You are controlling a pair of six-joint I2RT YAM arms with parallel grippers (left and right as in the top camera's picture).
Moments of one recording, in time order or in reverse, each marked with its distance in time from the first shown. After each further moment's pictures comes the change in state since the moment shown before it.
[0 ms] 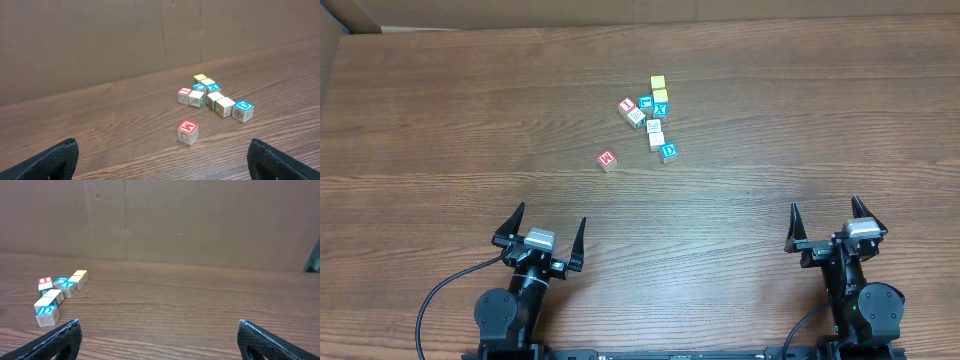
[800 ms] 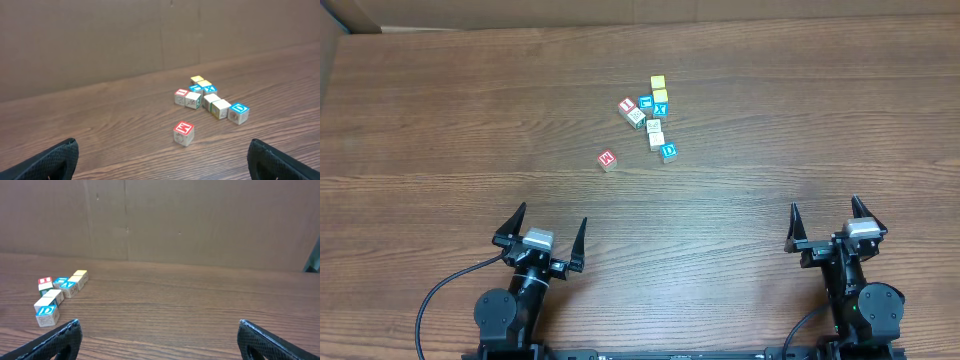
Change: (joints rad) left arm 0.000 0.000 0.006 -0.002 0.018 -0.033; right arm 0.000 0.000 0.000 0.000 0.000 0.000
